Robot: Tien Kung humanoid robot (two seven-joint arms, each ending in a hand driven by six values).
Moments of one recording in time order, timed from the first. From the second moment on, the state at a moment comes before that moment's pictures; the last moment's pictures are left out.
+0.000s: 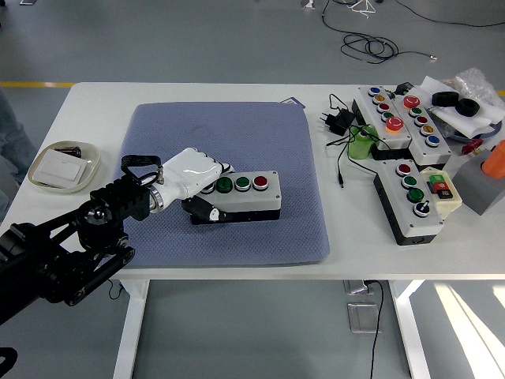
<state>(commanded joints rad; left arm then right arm) -0.74 0.25 -0.62 -0.97 2.27 0.13 -0.06 0.12 -0.15 1.02 0.18 -0.53 -0.28 -0.18</state>
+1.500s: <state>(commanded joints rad) -0.60 0.28 -0.92 -1.41 2.27 -0.02 0.06 0.11 -0.15 1.01 0.18 -0.52 -0.28 -0.18</state>
